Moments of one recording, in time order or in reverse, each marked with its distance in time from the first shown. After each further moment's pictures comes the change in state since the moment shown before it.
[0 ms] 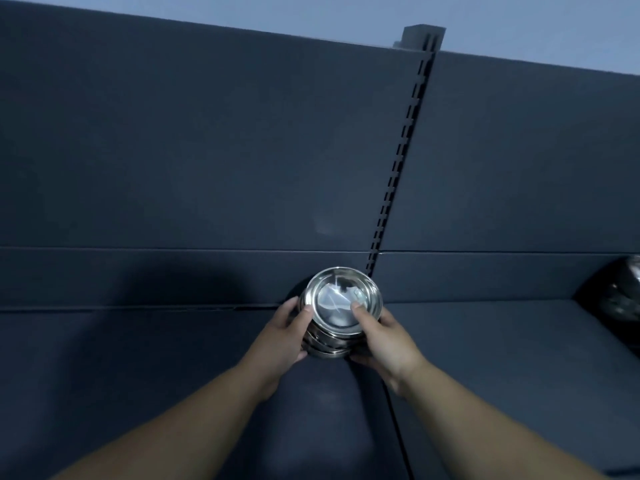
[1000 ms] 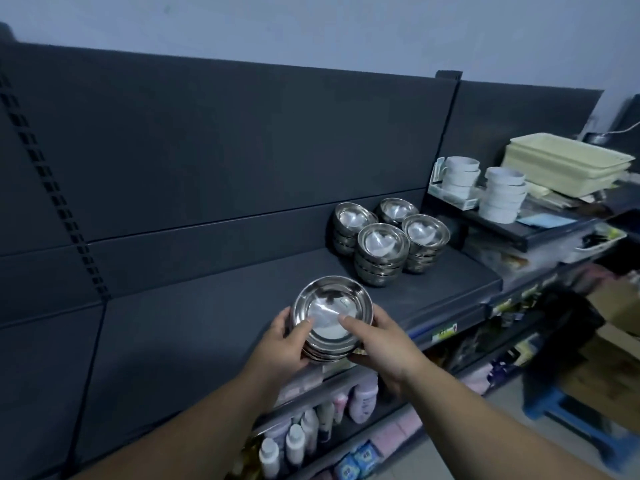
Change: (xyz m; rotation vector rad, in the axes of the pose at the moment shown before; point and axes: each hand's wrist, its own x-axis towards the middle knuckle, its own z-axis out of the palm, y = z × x) left_hand -0.140 -0.054 0.433 0.040 -0.325 0.007; right_hand -0.185 0.025 -0.432 0.058 0.234 -0.108
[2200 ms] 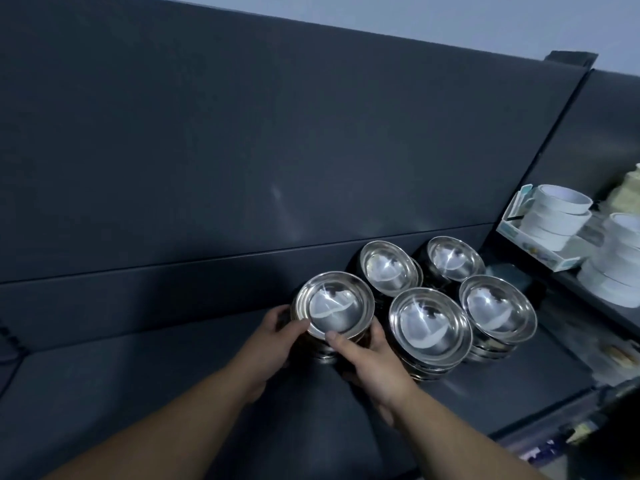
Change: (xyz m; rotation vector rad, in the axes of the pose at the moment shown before) left_hand 0.221 0.043 -0.008 0.112 0.104 -0.075; right_hand 0.222 -0.015 -0.009 -0.037 -0.116 0.084
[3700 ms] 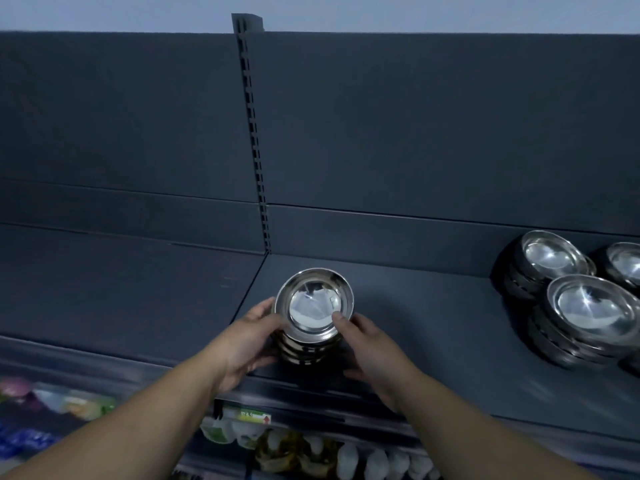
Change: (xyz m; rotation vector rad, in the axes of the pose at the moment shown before) left_hand -0.241 -0.066 -0.158 -0.108 0.382 -0.089; right_hand -0.125 0.036 0.164 -0.248 -0.517 0.083
